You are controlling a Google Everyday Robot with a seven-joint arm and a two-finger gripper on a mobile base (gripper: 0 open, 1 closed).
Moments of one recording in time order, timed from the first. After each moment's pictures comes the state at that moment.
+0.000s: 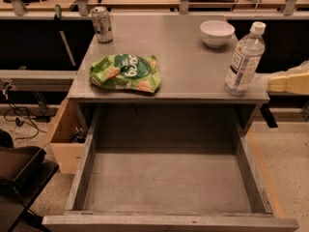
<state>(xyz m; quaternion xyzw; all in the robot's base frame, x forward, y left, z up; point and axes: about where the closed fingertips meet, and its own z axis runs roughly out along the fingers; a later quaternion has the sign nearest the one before) 0.524 -0.292 0.981 -0.28 0.74 0.12 0.60</state>
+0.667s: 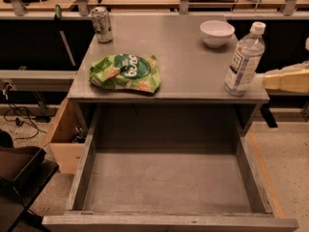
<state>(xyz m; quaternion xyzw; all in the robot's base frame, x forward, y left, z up) 0.535 -0.285 0.978 -0.28 0.73 0.13 0.61</state>
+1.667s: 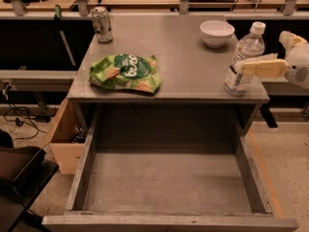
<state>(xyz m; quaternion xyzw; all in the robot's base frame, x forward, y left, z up) 0.606 -0.269 0.963 -0.27 0.70 0.17 0.64</state>
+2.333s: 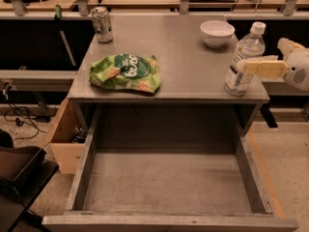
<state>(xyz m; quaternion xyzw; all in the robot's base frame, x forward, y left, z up) 0.623 -0.282 0.947 -0.23 0.70 0.21 0.64</state>
